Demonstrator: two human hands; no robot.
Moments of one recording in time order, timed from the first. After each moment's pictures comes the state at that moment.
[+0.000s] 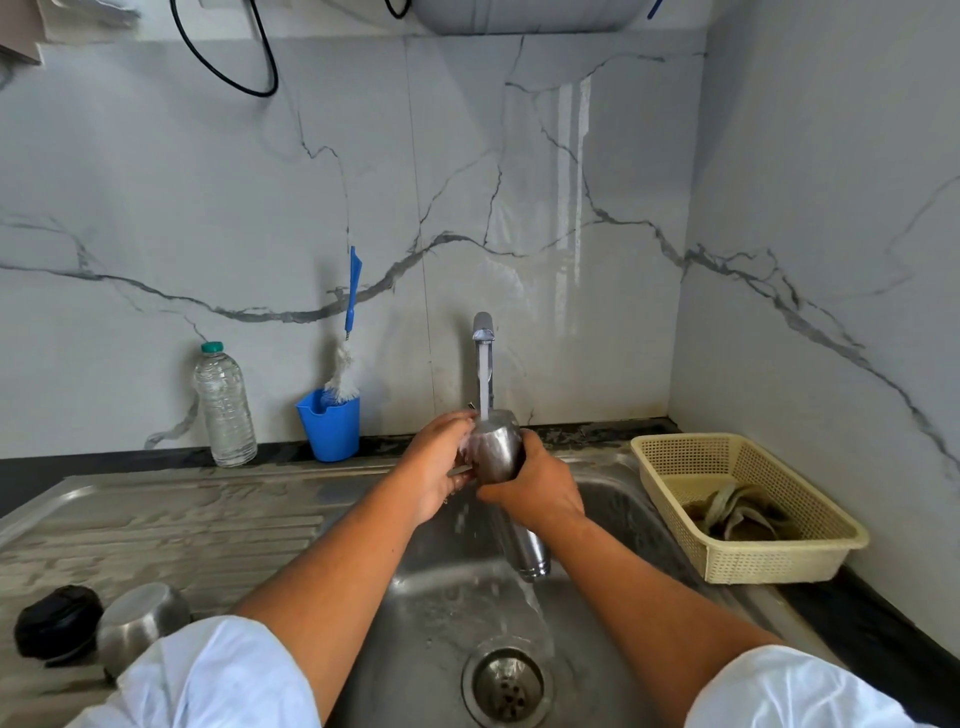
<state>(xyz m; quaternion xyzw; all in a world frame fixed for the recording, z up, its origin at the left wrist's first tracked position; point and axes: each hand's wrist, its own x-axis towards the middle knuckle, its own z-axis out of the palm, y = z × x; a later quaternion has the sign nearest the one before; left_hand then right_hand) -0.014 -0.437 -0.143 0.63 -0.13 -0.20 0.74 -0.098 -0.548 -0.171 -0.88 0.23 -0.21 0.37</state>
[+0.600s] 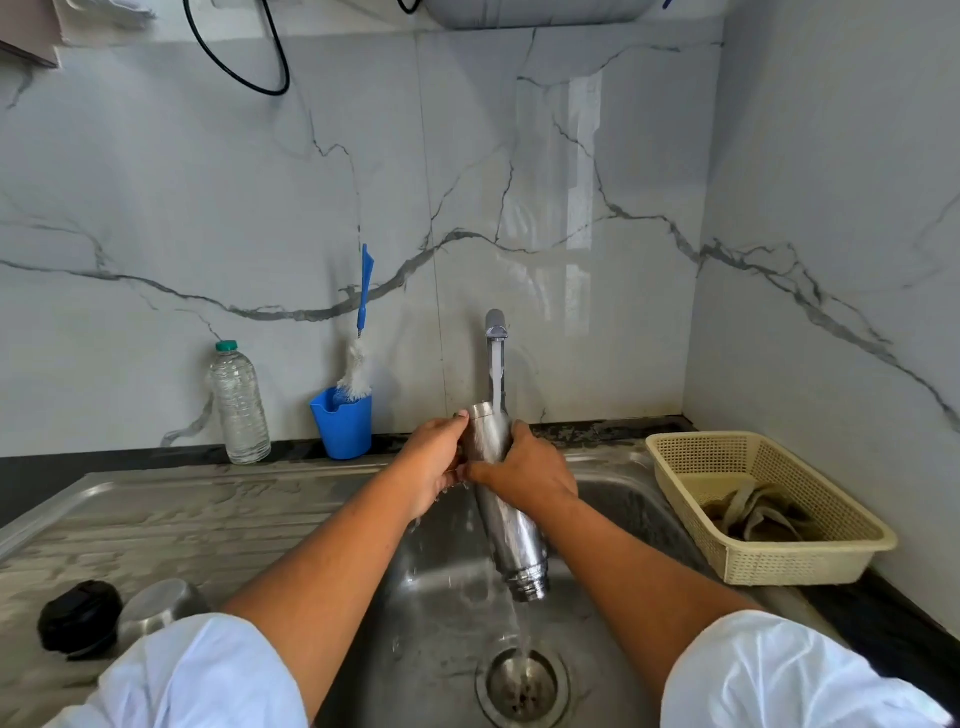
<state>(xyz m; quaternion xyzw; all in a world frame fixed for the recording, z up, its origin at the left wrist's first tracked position) 0.000 -0.423 -0.141 0.68 -0.12 -0.19 0.70 -0.073 -0.531 -0.159 -0.91 0.23 -0.17 0.32</state>
